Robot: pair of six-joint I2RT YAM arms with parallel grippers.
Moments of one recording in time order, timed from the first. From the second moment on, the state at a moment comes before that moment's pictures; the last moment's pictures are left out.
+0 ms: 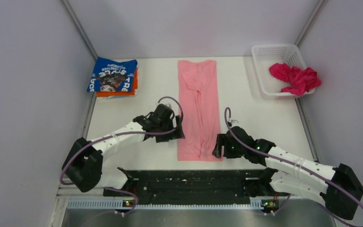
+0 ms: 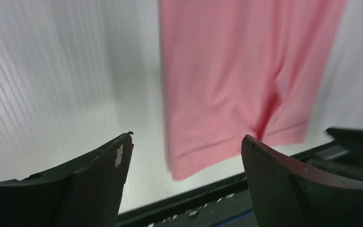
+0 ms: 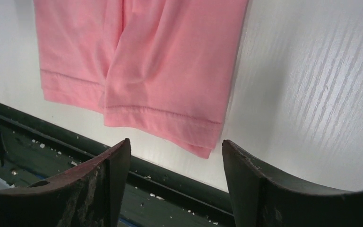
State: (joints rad) left arm -0.65 1.36 0.90 -0.44 0.04 -0.76; right arm 0.86 0.89 0.47 -0.45 0.08 0.77
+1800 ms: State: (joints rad) left arm -0.90 1.34 0.65 -0.50 0.19 -0.91; right arm 0.86 0.90 0.35 -0.44 -0.11 0.84
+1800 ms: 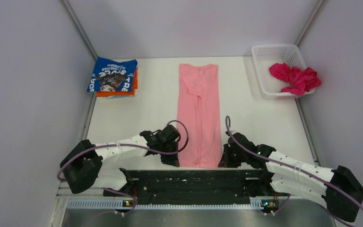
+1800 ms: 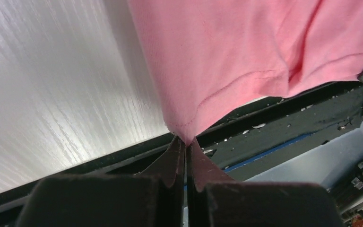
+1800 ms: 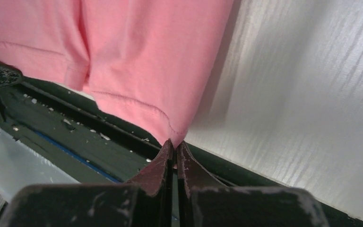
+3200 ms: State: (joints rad) left arm -0.47 1.82 1.38 -0.47 0.14 -0.68; right arm 0.42 1.51 0.92 -0.11 0.00 0.55
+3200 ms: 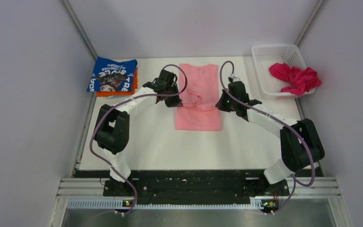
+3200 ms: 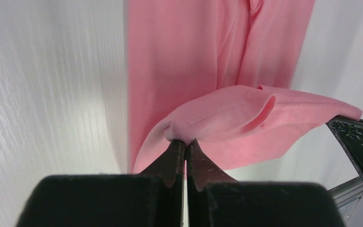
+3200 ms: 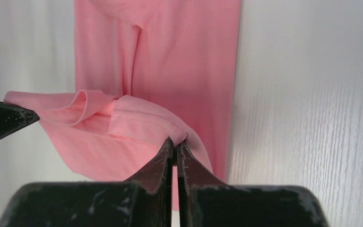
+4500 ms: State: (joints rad) left arm -0.38 1.68 1.05 -0.39 0.32 -0.64; right arm 0.24 1.41 0.61 0.10 -0.28 0.60
